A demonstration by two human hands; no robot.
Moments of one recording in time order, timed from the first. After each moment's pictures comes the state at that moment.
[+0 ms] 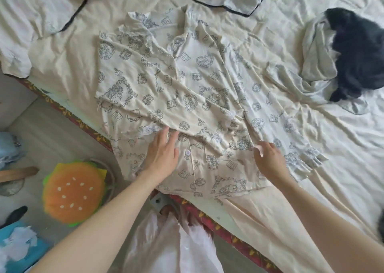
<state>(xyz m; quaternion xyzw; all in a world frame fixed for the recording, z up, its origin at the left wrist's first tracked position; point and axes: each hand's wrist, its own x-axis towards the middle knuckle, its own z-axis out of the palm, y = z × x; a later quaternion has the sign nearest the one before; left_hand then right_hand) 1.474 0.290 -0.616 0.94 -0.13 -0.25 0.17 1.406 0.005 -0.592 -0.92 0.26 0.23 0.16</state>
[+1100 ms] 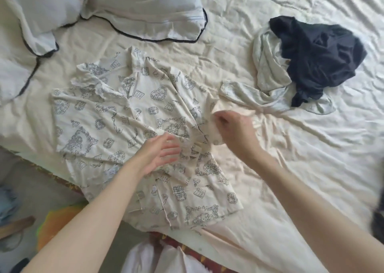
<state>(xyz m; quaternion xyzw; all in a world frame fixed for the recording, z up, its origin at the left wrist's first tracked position) 1.569 0.154 -0.570 0.61 0.22 -0.49 0.57 1.510 -0.054 -0.515 -0.93 0.12 -0.04 0.36</state>
